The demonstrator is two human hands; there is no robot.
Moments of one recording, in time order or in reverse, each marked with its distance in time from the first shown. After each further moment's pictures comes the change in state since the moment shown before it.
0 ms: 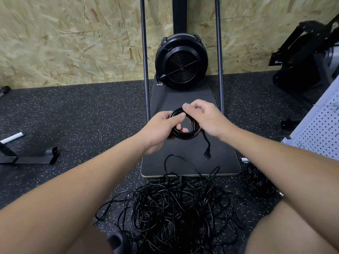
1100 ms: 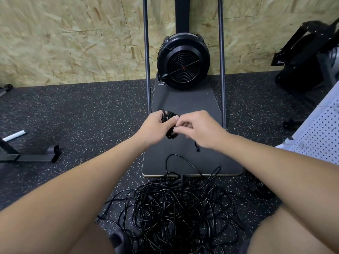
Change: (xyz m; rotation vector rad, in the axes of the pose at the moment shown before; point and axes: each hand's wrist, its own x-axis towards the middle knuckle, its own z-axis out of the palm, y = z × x) left_hand 0.009 -0.015 -0.029 0.453 0.131 0.191; right_hand -0.007 0.004 0.027 -0.323 -0.122 -0.258
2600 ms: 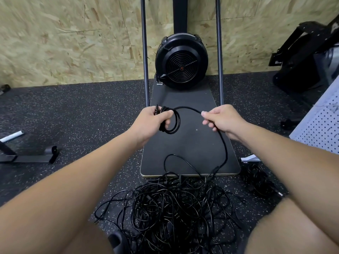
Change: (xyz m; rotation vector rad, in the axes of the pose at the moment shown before) left_hand 0.005 0.007 -0.009 -0.283 0.020 -0.033; right_hand 0.001 0.068 -0.037 0.524 0.209 0.649
